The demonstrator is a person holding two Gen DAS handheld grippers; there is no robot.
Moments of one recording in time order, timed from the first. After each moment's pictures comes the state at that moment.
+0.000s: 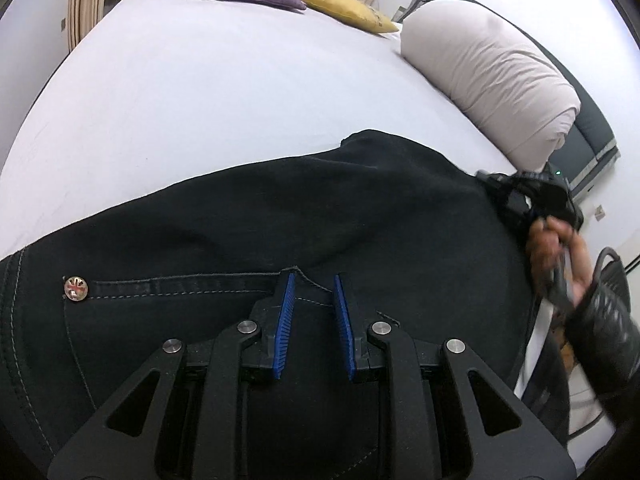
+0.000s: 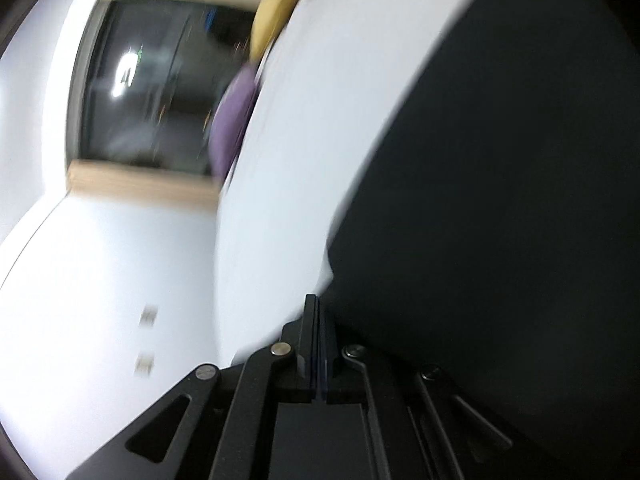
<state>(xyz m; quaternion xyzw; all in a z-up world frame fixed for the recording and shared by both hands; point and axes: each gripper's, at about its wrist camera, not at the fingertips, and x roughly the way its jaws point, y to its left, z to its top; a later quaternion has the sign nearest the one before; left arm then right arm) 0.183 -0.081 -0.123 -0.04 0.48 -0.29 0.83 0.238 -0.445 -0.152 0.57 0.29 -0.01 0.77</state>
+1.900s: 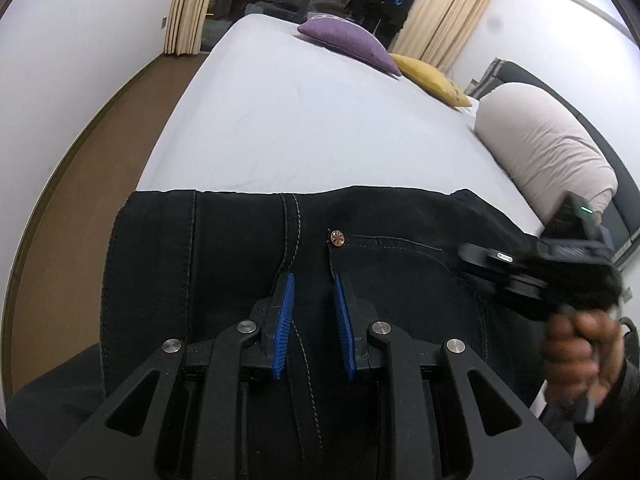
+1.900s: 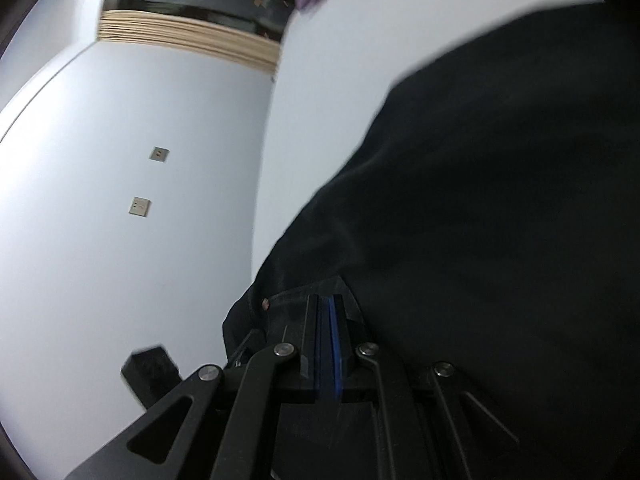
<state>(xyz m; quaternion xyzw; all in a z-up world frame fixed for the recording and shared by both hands) 0.121 0.066 -0.117 -0.12 0.42 -0.15 0.89 0.290 -0.146 -0.127 0.44 0.47 0.23 0.73</state>
